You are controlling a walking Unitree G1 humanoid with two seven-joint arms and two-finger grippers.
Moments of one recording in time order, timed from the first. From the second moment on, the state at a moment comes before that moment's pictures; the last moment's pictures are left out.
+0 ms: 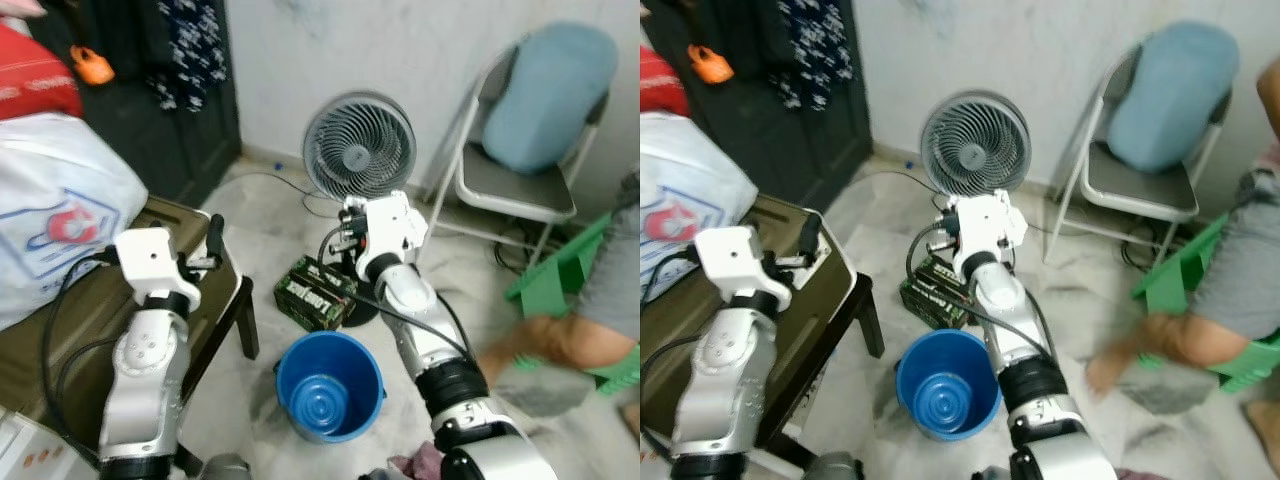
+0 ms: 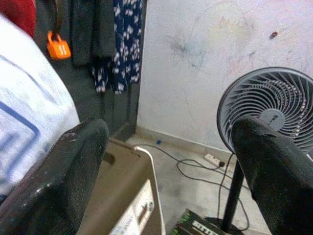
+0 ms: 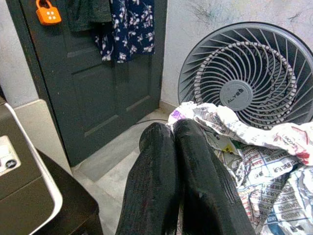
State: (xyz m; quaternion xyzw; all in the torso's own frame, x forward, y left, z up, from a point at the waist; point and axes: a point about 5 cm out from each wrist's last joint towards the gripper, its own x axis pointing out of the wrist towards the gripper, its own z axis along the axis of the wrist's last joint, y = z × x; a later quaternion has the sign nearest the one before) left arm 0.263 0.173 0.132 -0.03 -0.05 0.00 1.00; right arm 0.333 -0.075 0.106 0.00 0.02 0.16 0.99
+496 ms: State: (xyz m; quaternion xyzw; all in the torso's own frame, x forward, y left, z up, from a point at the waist) left arm 0.203 0.170 0.124 0.06 0.03 -0.17 0.98; right arm 0.311 -0.096 0.034 -0.03 0.21 0.02 0.98
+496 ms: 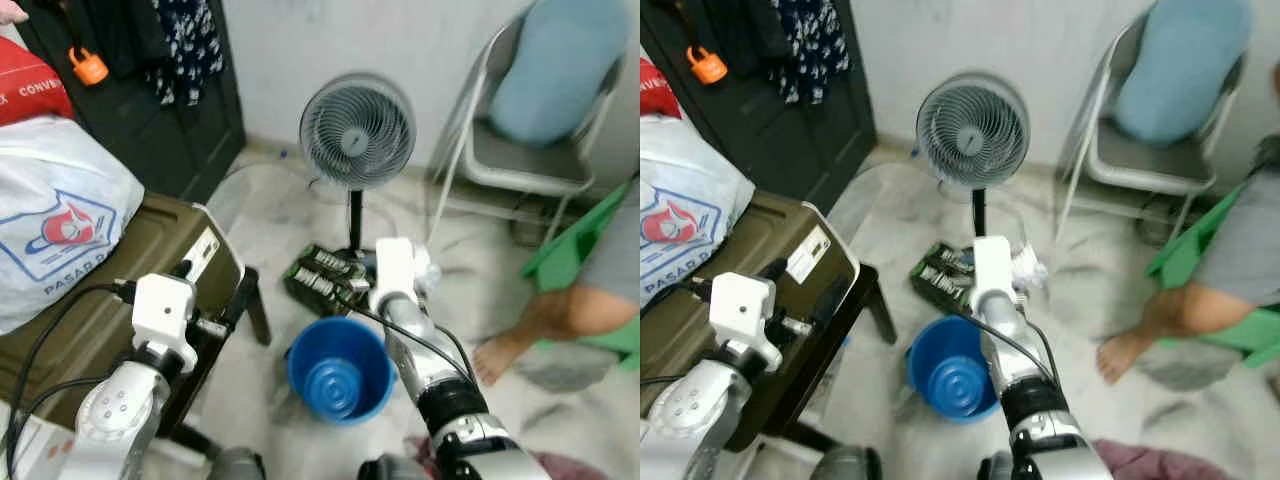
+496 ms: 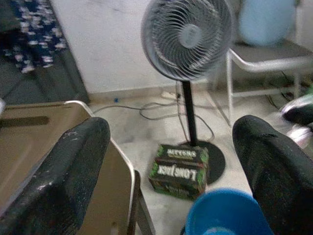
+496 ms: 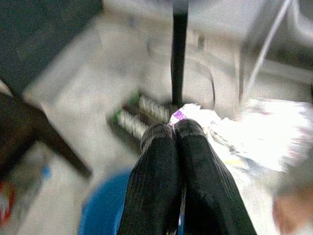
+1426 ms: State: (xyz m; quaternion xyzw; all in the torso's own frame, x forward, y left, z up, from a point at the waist) left arm 0.147 0.184 0.146 0.09 0.10 -0.21 0.97; right arm 0.293 -0.079 -0.001 -0.05 0.31 0.00 0.95
